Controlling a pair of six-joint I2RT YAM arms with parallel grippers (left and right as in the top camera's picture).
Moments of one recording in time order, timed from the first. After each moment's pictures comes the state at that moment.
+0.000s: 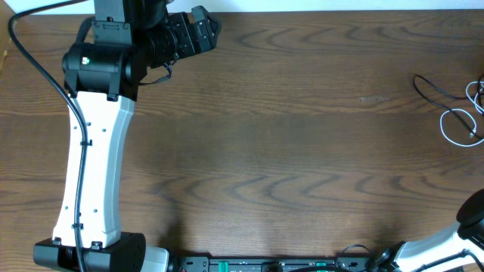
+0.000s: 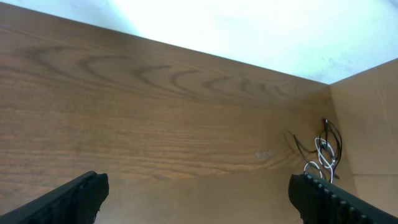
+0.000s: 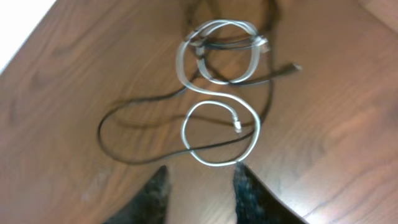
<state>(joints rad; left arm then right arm) -0.12 1.62 1.93 -1.00 0.38 -0.40 -0.70 1.86 1.92 -1.10 -0.14 0.17</state>
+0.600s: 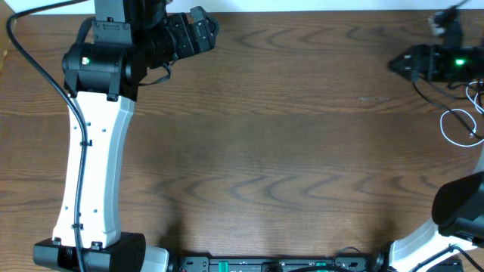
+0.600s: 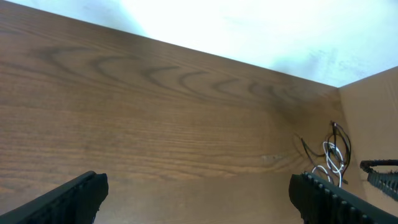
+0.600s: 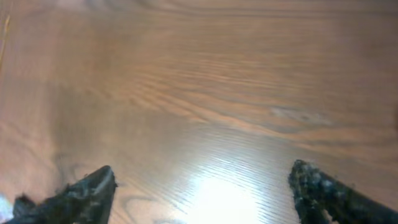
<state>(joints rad) -0.12 1.62 1.93 -1.00 0.35 -0.40 -0.30 1.84 1.92 -1.31 -0.66 -0.30</state>
